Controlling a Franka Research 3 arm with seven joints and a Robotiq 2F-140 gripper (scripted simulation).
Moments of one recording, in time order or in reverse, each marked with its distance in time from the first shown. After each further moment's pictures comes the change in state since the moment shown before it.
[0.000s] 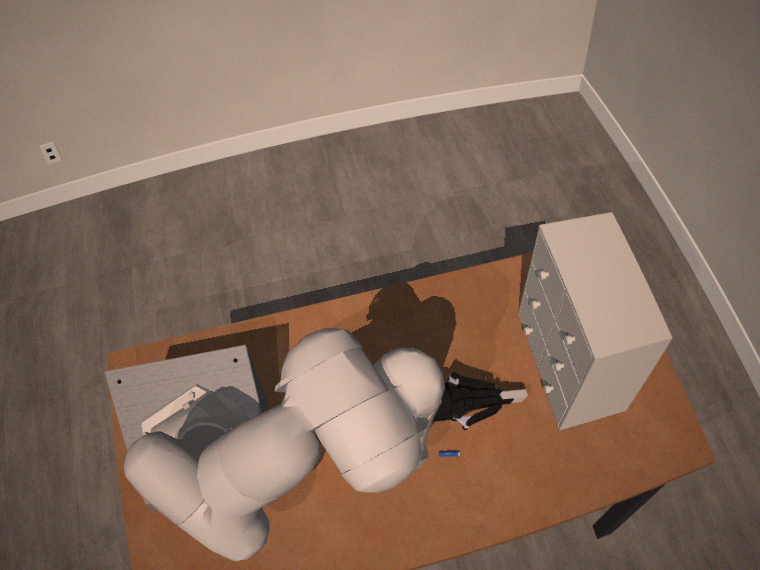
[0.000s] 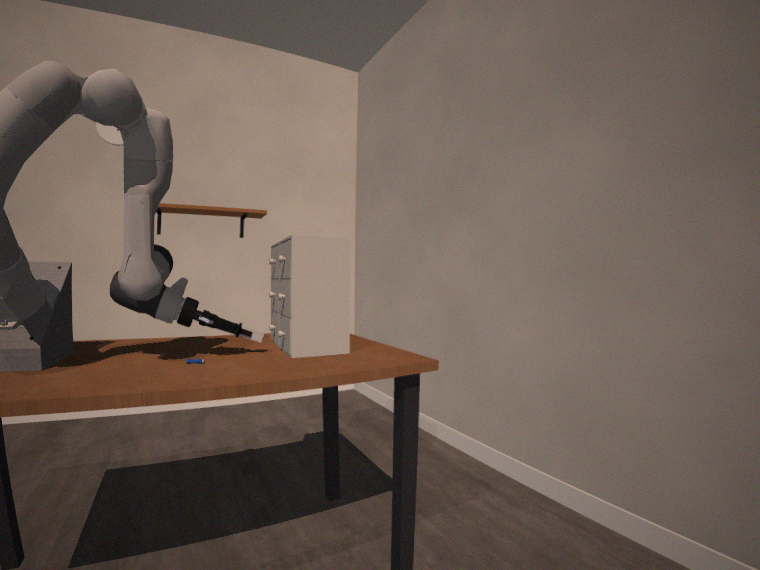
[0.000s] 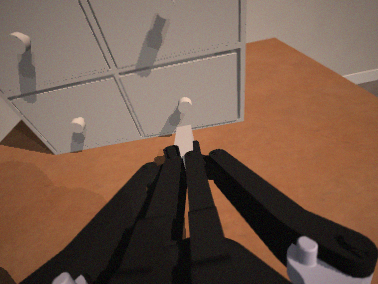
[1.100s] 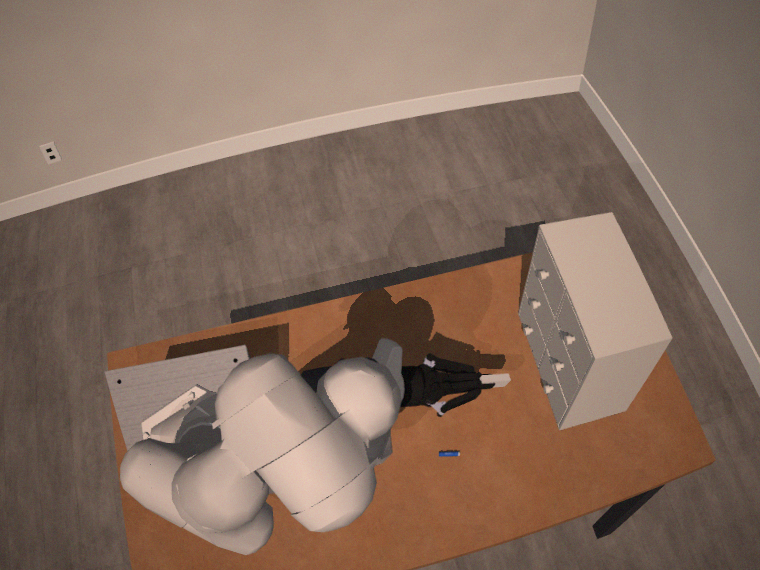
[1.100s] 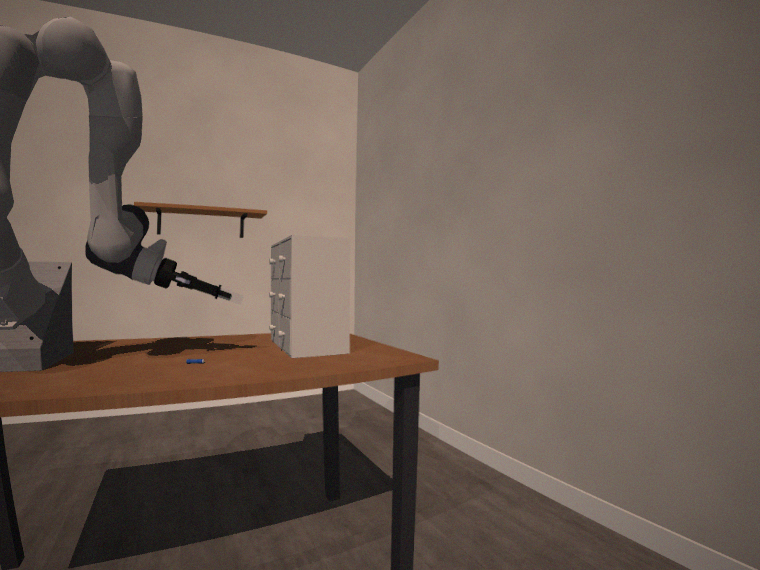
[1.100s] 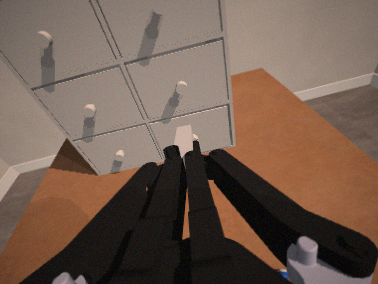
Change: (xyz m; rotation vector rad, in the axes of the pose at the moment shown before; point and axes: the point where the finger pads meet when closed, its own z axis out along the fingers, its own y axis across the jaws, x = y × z) arm 0.080 0.003 -0.091 -0.010 0.026 0.044
